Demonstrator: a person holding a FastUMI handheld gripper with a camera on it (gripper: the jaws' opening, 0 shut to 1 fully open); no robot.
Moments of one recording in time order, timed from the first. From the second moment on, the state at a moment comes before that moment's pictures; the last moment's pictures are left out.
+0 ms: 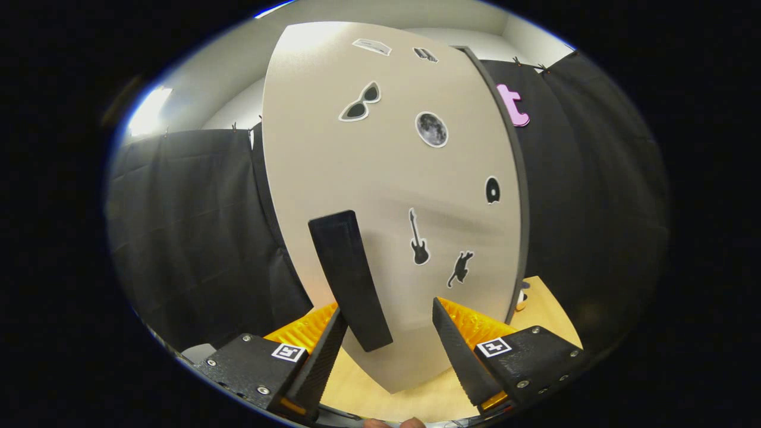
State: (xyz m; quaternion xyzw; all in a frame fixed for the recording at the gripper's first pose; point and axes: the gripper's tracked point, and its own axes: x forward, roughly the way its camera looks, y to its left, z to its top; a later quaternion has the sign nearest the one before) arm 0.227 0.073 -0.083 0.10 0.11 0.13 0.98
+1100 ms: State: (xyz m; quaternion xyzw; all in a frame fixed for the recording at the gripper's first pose) arm 0.314 0.135 -0.076 0.09 0.11 0.07 0.99
